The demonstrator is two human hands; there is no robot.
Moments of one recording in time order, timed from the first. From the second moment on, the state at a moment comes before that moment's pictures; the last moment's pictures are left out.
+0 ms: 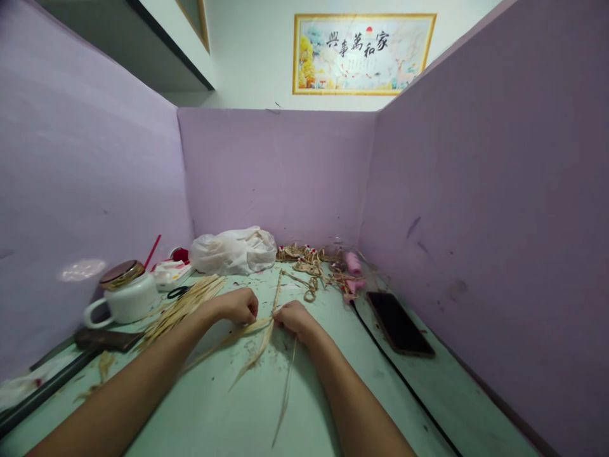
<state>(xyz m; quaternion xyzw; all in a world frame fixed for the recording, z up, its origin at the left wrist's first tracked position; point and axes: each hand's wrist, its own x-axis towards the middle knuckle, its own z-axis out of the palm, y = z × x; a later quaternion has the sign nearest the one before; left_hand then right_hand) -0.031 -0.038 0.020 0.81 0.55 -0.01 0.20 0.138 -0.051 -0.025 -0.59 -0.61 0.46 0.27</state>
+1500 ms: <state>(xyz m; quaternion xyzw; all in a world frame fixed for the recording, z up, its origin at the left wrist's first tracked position) -0.017 -0.046 0.017 0.75 0.55 0.08 0.35 0.138 -0.052 -0.022 -0.58 -0.59 0.49 0.27</state>
